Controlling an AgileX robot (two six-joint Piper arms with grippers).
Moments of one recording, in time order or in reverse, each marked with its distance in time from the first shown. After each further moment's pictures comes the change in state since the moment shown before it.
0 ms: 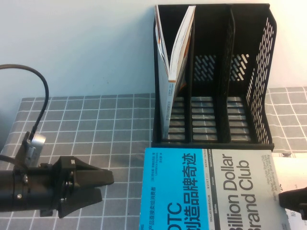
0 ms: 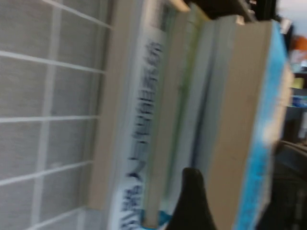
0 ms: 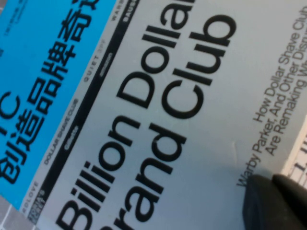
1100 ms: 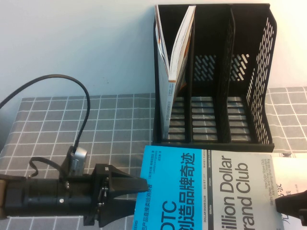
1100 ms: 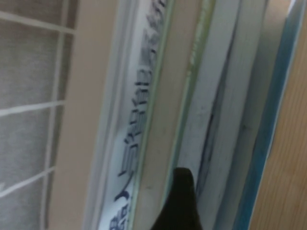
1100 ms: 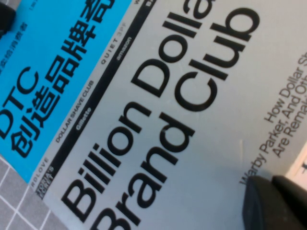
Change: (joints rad) right arm 0.000 0.000 0.006 0.029 0.049 -0.048; left arm -0.177 0.327 -0.007 -0.262 0.098 0.215
